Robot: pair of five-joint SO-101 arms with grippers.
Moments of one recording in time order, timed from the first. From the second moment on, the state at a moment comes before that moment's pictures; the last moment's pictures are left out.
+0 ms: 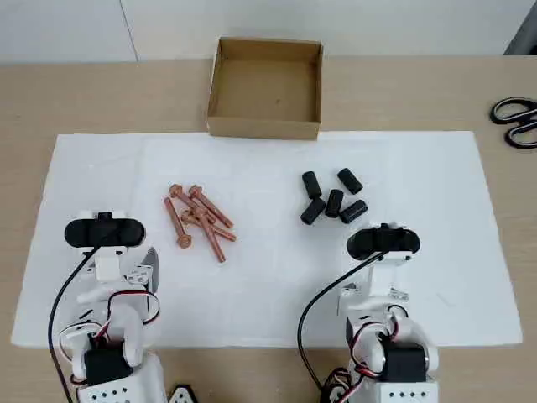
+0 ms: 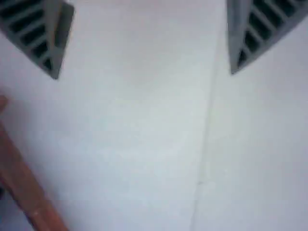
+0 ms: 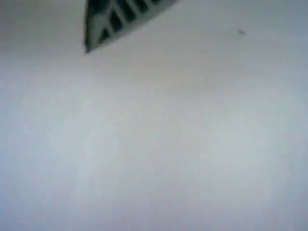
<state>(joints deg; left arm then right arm) -18.5 -103.7 94.4 60.9 -7.9 -4.7 -103.6 89.9 77.2 -4.2</state>
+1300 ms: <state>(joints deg) -18.5 -103.7 94.4 60.9 -7.9 1.8 -103.6 67.0 50.2 -4.4</state>
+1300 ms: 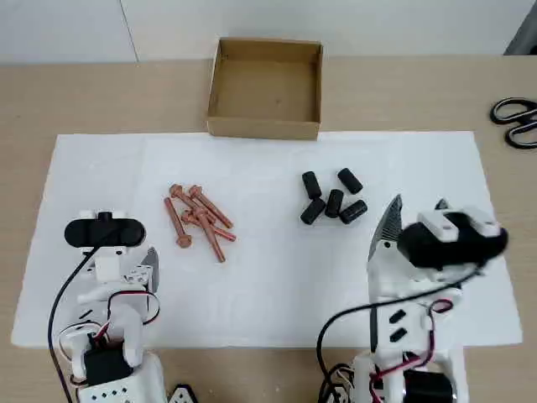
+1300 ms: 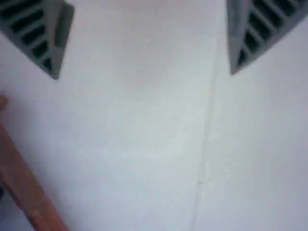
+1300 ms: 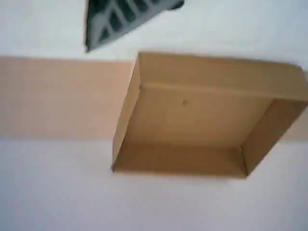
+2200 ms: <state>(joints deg) -18.5 -103.7 94.4 60.9 -7.9 1.8 -16.3 -2.5 93.6 -8.1</state>
